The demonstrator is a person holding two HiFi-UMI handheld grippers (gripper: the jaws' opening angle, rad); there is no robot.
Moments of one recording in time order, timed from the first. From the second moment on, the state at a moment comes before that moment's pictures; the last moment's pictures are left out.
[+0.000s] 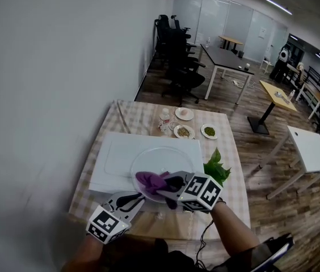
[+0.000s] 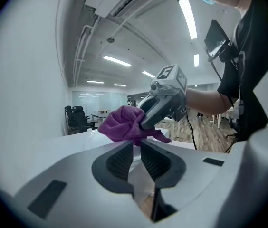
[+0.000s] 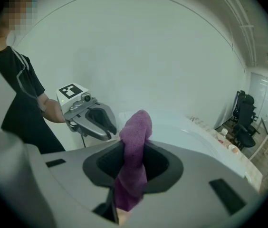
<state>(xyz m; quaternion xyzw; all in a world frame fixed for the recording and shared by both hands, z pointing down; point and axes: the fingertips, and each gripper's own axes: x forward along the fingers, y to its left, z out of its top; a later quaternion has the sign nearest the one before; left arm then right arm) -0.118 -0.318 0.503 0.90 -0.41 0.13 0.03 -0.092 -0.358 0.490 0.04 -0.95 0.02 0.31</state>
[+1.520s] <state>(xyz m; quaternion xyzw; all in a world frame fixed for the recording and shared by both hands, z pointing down) -0.221 -0.282 0.460 0.83 -0.55 0.04 0.08 -0.165 -0.387 0.505 0.15 -0.94 0.01 0.32</state>
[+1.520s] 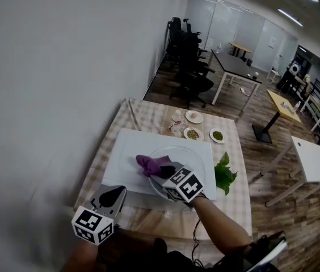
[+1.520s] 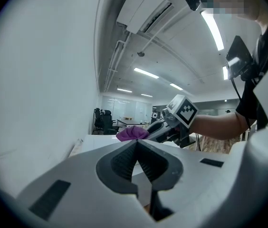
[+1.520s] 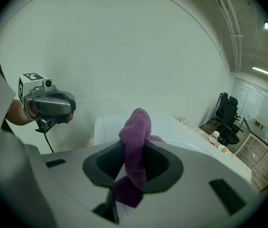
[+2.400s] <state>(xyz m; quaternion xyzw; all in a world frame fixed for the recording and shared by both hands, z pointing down) -0.223 -0.255 0.438 0.85 -0.52 0.03 0.02 -0.155 -0.320 0.489 0.22 -0.94 0.04 0.26</state>
